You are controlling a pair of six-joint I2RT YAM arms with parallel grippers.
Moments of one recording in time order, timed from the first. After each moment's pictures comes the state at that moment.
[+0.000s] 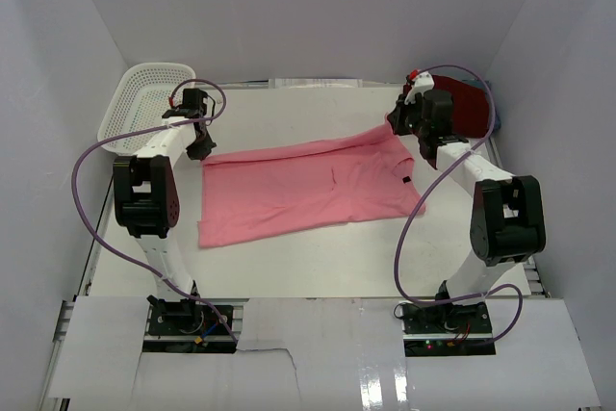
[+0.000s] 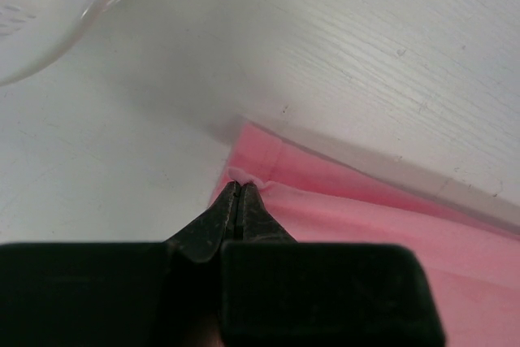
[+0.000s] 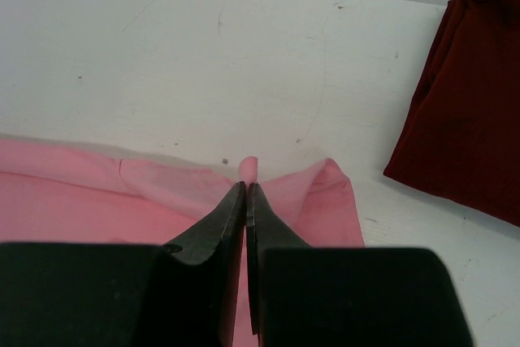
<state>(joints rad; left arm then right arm) -0.03 1.94 1.50 -0.65 -0.30 -0.45 0.17 1.68 1.12 0.21 -0.23 0.07</state>
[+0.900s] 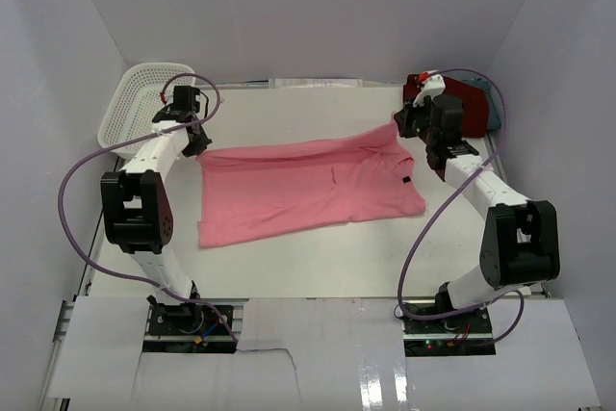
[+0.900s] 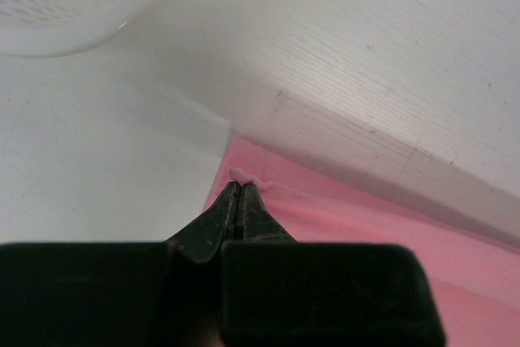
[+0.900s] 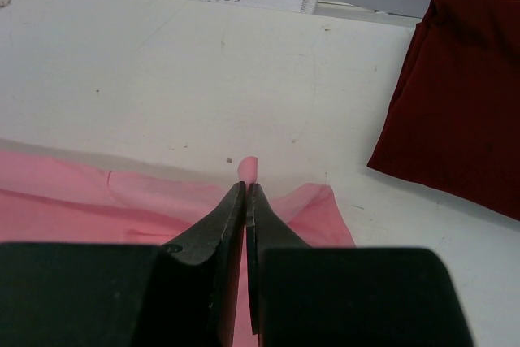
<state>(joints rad) -0.03 1.80 1.44 -0.63 -0.29 -0.45 0.17 1.52 1.03 0.22 -0.19 0.08</state>
